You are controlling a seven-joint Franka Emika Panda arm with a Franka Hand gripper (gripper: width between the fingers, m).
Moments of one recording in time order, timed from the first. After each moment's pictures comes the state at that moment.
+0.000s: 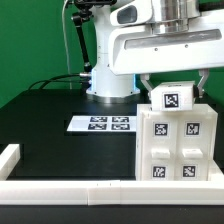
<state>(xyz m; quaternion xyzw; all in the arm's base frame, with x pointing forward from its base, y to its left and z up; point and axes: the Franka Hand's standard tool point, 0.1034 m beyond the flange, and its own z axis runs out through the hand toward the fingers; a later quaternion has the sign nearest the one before) 0.598 0.086 0.149 -0.98 0.18 -0.01 0.06</state>
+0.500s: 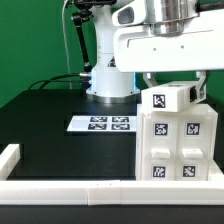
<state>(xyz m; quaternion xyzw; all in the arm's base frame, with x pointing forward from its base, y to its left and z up) 0.599 0.087 0.149 -0.94 0.34 0.00 0.07</state>
